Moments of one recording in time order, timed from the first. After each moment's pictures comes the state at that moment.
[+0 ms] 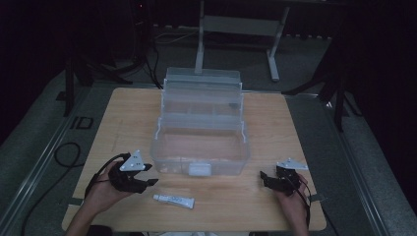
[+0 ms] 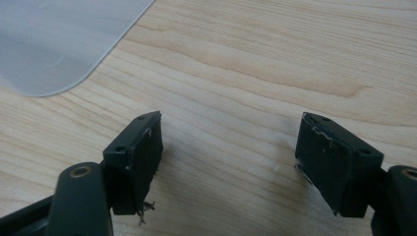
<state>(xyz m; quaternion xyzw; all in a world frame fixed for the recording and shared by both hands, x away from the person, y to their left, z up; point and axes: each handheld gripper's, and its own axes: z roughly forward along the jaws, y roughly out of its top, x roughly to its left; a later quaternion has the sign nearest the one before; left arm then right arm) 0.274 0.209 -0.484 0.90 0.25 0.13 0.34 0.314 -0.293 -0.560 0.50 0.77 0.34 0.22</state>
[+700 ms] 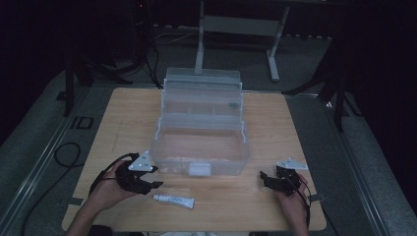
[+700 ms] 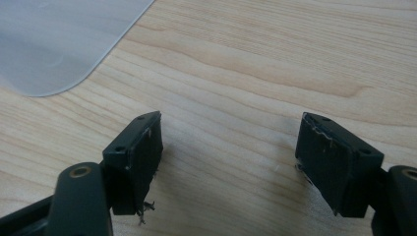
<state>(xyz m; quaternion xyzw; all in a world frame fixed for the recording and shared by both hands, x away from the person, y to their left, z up) 0.277 0.192 -0.481 0.92 0.22 0.10 0.32 0.314 -0.293 -0.560 0.50 0.77 0.34 0.22</state>
